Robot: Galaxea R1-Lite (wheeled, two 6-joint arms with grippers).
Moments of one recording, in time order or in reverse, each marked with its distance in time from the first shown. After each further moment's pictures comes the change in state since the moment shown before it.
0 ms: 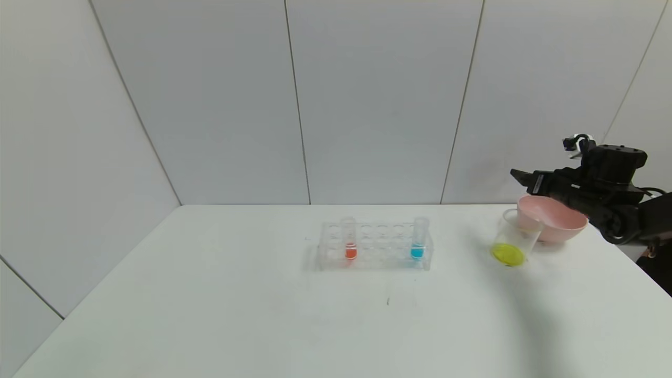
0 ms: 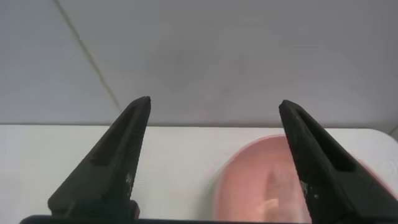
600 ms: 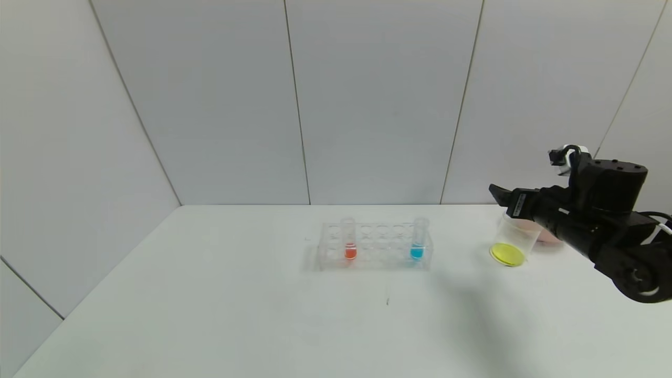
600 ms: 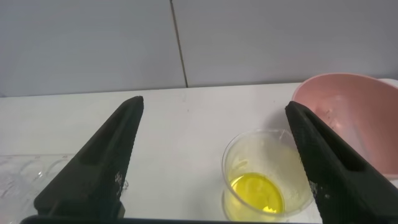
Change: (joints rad) left arm 0.000 0.000 0.000 0.000 0.000 0.000; right arm 0.274 -0.319 0.509 -0.173 -0.318 0.044
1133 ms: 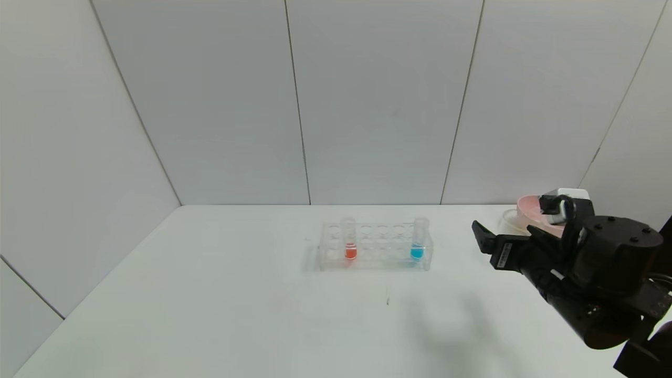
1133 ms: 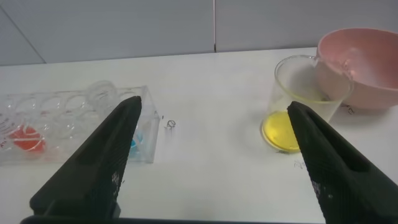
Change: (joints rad) left arm 0.000 0.000 0.000 0.000 0.000 0.000; right arm 0.306 -0.132 0.368 -0.233 -0.331 0.024
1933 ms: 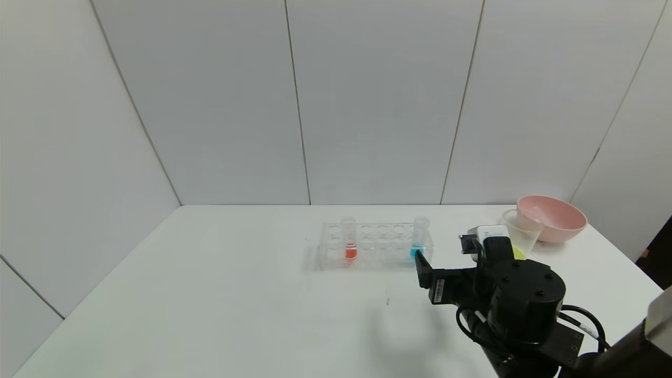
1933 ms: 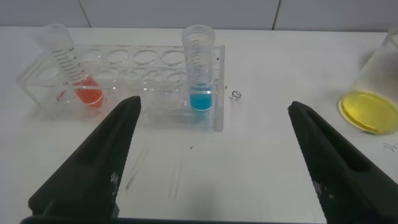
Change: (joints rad) left arm 0.000 0.000 0.000 0.000 0.000 0.000; right arm 0.282 0.205 -0.043 -0.138 -0.194 -0.006
